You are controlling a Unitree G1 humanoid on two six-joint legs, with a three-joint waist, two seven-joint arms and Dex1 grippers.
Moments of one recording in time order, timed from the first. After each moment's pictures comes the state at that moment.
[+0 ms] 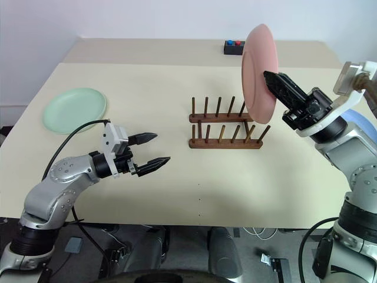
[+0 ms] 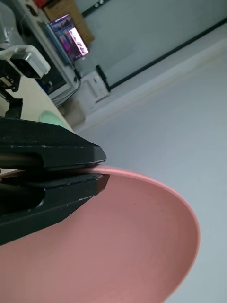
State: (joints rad) left arm -0.19 0.58 -0.03 -0.41 -0.51 0.50 -0.78; right arm -0.37 -0.67 -0.52 -0.25 1.40 0.80 0.49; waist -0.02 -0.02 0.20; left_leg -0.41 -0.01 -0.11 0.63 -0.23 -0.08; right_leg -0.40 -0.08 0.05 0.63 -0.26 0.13
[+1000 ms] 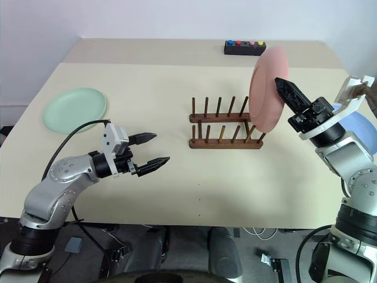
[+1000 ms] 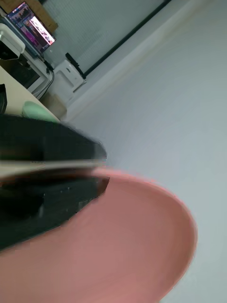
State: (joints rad) left arm -0.19 0.58 -0.03 -0.41 -0.49 0.49 -0.78; right arm -0.33 -0.63 -0.55 -0.15 1.44 0.80 0.42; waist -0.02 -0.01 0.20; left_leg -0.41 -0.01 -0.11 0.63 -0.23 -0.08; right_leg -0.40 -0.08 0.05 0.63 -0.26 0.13
